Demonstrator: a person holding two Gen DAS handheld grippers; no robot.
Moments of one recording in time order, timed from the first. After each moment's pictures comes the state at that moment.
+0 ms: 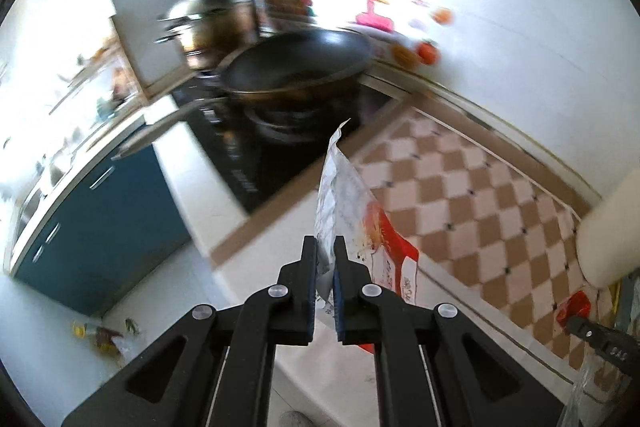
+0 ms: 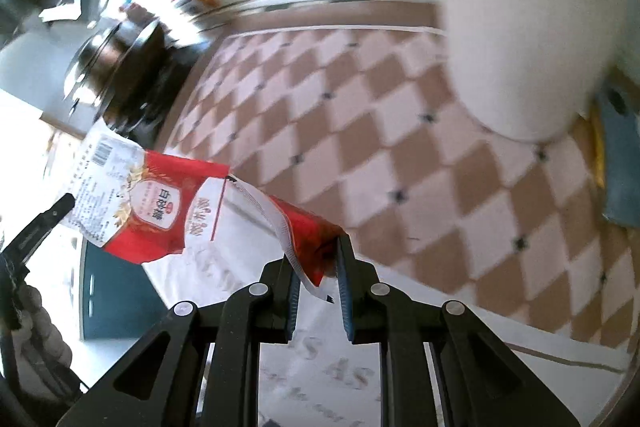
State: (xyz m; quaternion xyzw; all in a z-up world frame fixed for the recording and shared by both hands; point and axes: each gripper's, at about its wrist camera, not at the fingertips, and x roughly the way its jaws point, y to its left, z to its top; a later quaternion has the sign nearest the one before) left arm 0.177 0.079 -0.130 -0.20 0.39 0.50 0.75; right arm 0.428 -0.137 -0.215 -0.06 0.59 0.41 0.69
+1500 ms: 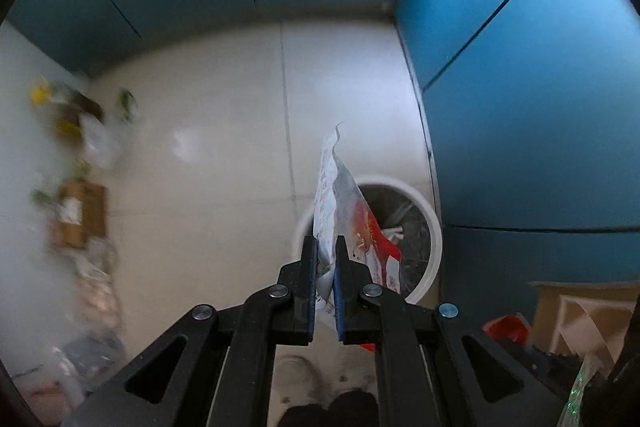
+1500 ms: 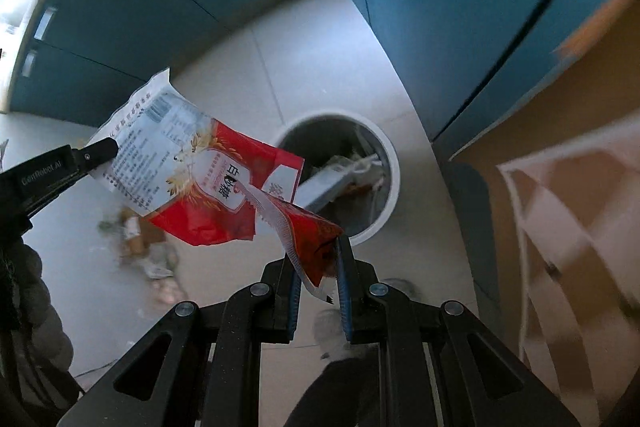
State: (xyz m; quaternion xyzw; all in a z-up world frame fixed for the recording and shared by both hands) left arm -0.237 0.288 -0.630 -0.54 0.40 0.54 0.50; right arm -0.073 0.234 -0.594 -0.41 0.58 0.53 0.47
